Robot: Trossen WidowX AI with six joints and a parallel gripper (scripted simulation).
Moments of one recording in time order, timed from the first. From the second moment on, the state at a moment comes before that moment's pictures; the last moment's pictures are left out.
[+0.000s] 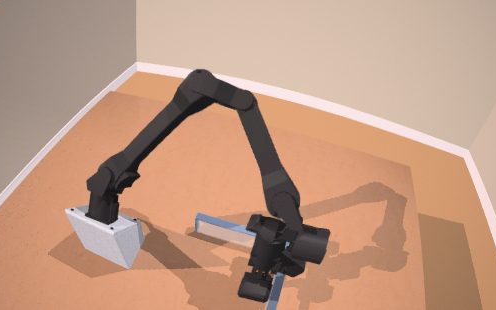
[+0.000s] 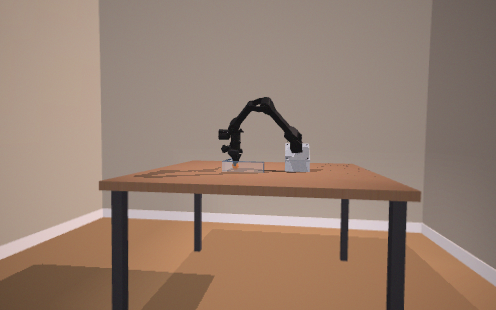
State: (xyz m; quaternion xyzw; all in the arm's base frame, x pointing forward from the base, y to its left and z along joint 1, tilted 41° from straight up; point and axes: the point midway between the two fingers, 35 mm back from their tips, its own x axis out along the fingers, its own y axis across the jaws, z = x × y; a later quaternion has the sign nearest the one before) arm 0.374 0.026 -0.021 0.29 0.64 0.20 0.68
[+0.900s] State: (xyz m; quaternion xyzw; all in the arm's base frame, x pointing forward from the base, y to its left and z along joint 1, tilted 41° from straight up) arm 0.369 0.026 -0.020 0.29 0.65 0.20 0.67
